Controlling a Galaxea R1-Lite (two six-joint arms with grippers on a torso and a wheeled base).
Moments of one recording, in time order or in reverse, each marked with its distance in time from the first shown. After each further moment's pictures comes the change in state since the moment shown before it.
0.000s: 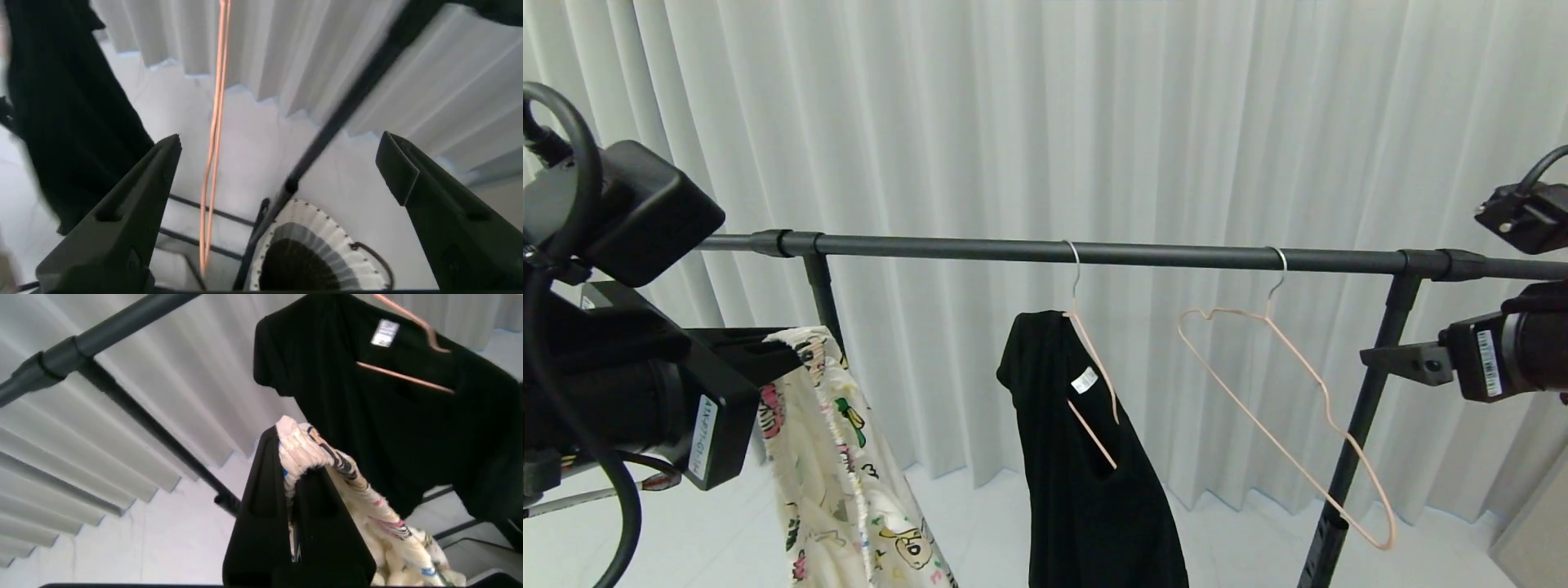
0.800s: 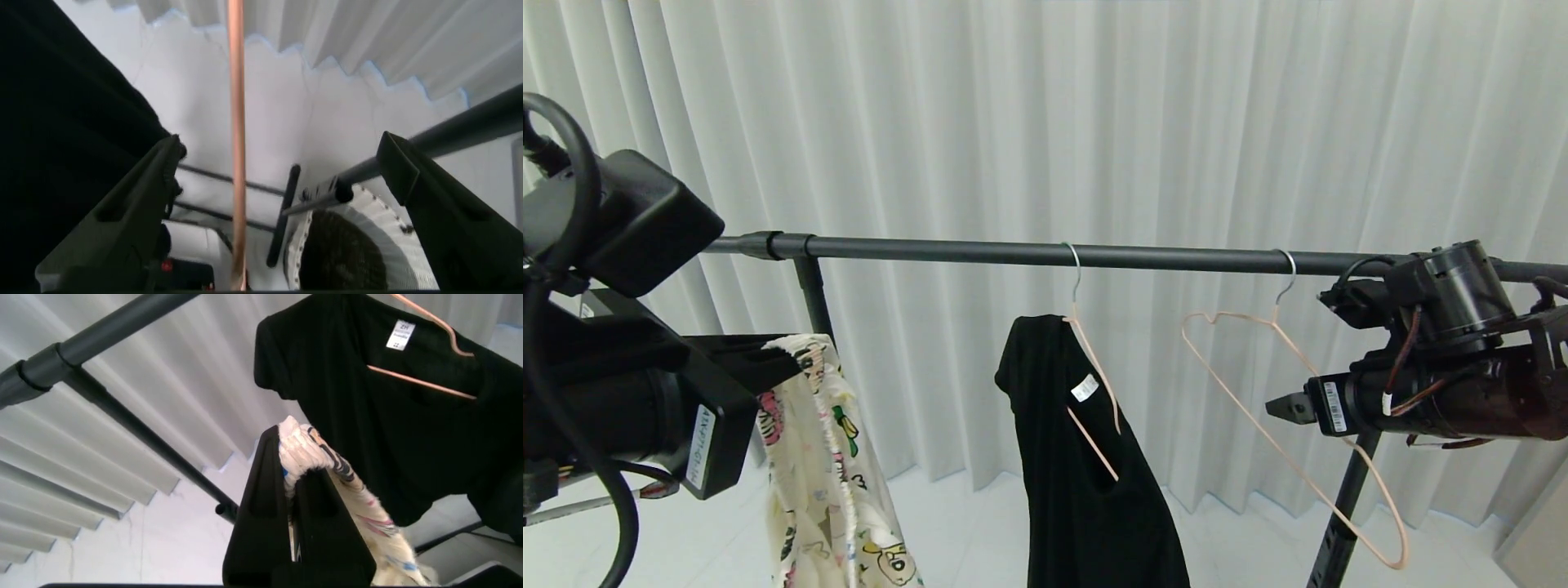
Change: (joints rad) left arm -0.005 -0.008 0.013 0.000 -0.002 0.000; right arm 0.038 0.282 0.118 -0.208 -0.008 0.146
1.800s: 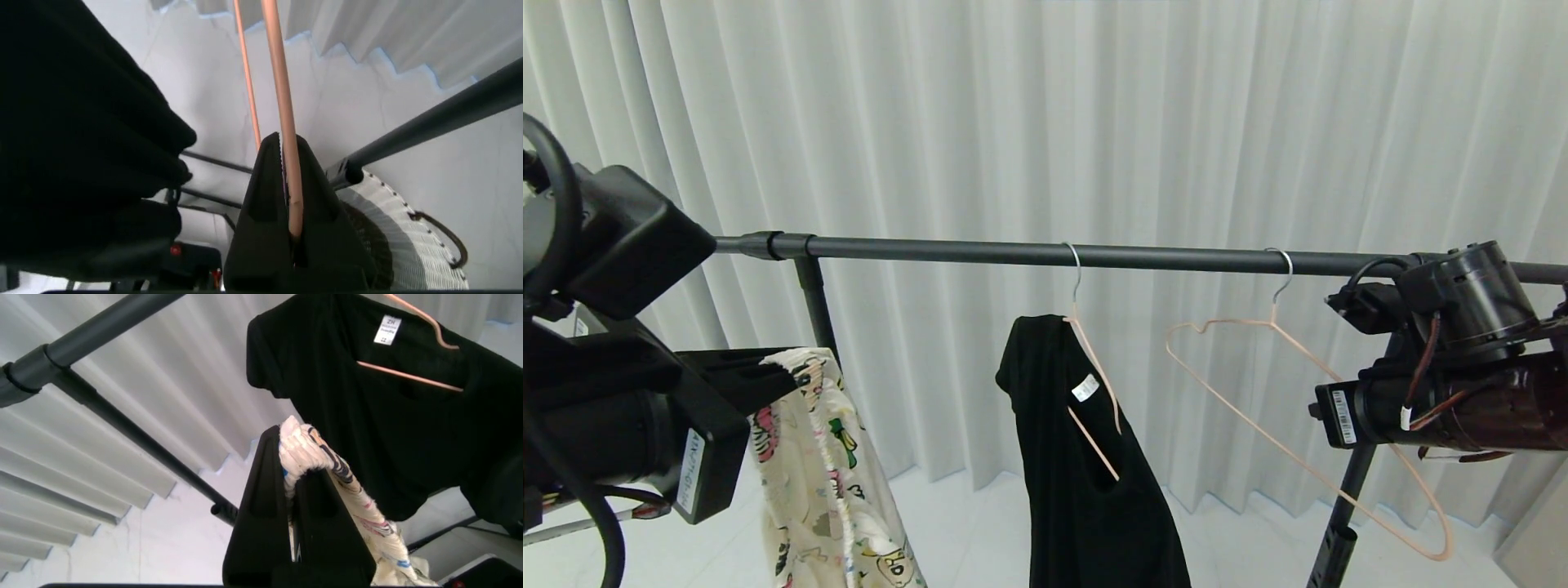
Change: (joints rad) left arm -0.029 -0.023 0.026 0.000 0.000 0.000; right arm 0.038 -0.049 0.009 0.048 0.000 0.040
